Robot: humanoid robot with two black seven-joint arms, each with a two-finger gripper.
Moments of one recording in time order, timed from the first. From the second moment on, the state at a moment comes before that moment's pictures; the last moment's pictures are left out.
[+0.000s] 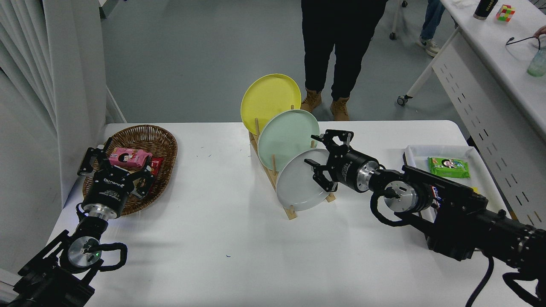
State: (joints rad) left arm -0.38 0.29 -1.22 -0.62 0.18 -0.60 -0.38; right arm 0.92 -0.27 0.25 0.95 0.18 -0.03 0.08
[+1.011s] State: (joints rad) left arm -0.38 0.29 -1.22 -0.62 0.18 -0.60 -0.38; right arm 0.94 -0.27 0.22 0.95 0.18 -0.05 0.08
